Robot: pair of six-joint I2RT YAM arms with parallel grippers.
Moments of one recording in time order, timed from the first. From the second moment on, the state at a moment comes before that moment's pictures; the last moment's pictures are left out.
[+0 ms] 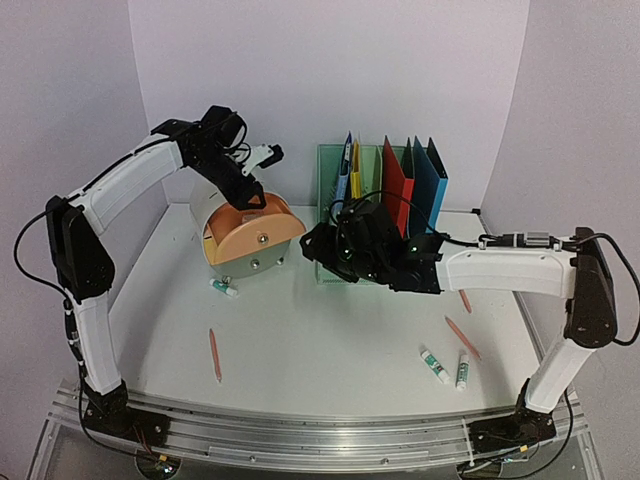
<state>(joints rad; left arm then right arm) -0.52 1.95 2.08 -1.03 0.14 0.43 1.02 1.73 1.32 -0.09 0.33 1.05</state>
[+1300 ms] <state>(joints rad) -0.70 1.54 1.33 -0.57 0.07 1.04 1.02 1.73 1.32 -0.09 0.33 1.05</state>
